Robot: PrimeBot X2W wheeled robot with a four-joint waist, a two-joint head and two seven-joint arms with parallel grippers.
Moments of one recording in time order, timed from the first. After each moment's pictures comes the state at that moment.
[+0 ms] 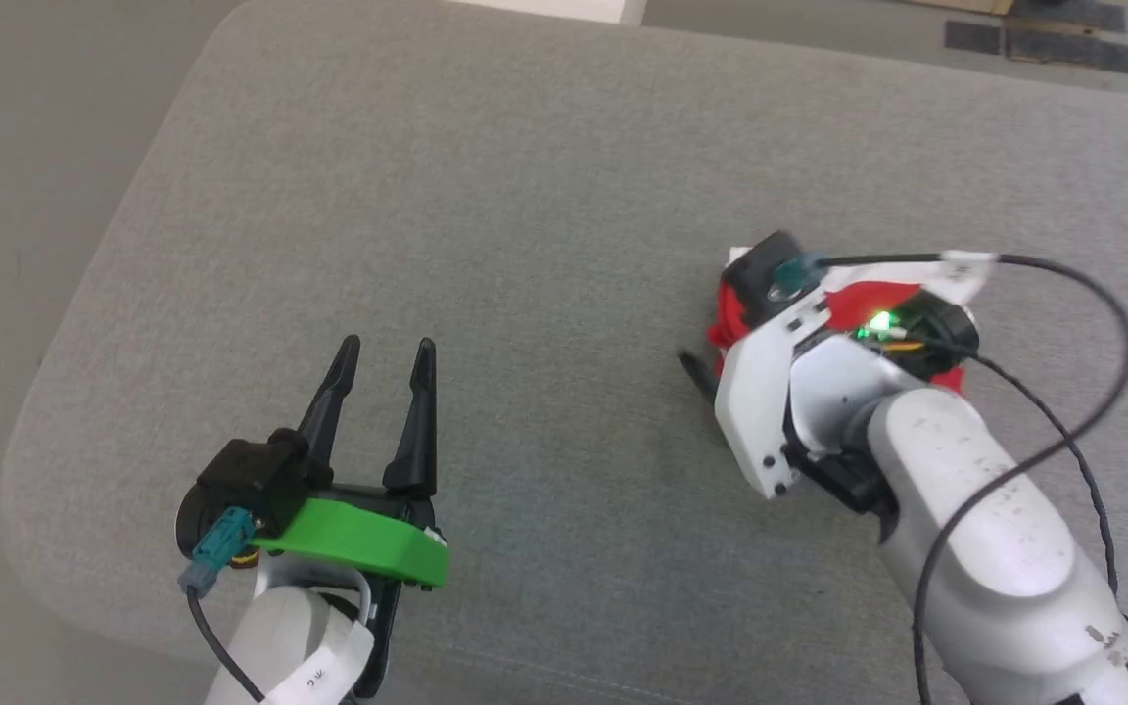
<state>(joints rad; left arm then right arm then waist) -0.18 0.05 -0.14 0.11 -0.28 -0.12 -0.26 -0.59 -0.13 0.43 0.34 0.21 0.13 0.63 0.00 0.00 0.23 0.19</state>
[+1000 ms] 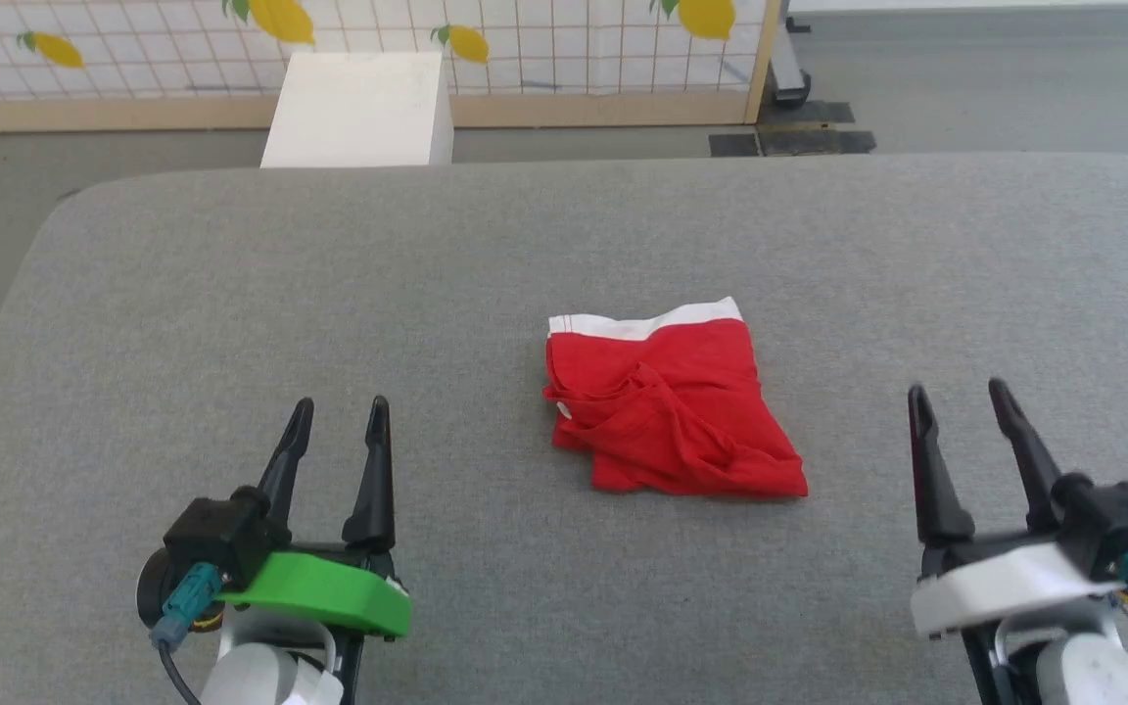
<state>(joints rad) -0.08 0.05 -0.06 0.11 -0.25 -0.12 -0.26 -0.05 -0.05 -0.05 0.09 0.10 0.13 -0.23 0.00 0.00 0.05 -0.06</state>
